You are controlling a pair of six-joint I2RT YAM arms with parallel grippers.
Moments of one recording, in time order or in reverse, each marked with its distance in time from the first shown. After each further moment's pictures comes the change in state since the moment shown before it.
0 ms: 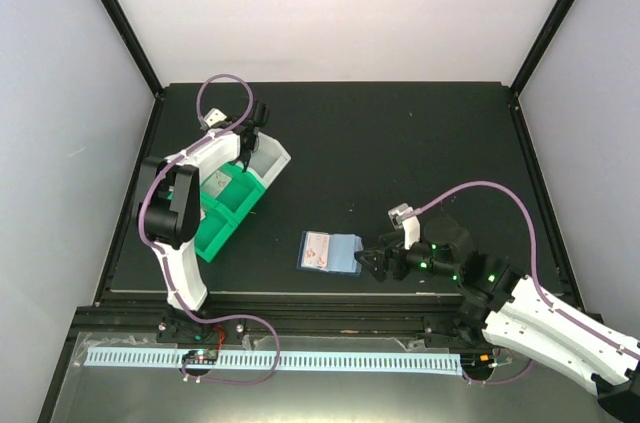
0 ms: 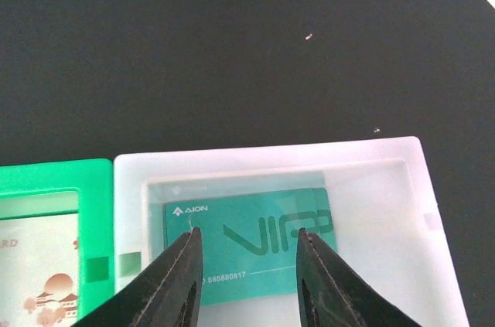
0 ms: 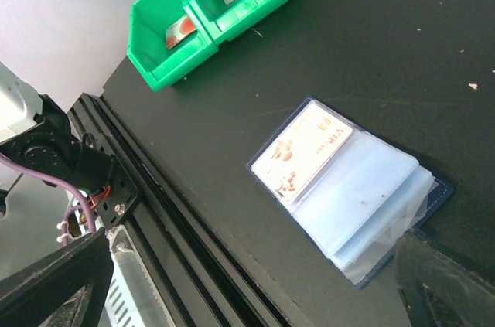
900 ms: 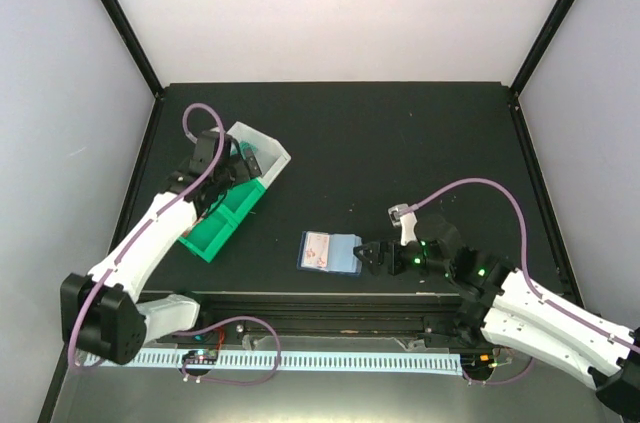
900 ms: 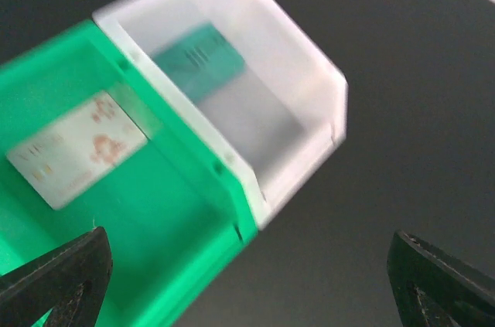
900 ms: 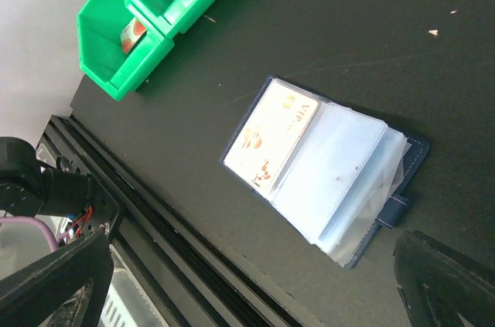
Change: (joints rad) left arm -0.038 -0.705 -0.406 -0.038 0.398 0.473; right arm 0.000 0.076 0.003 -0.023 0.060 0.138
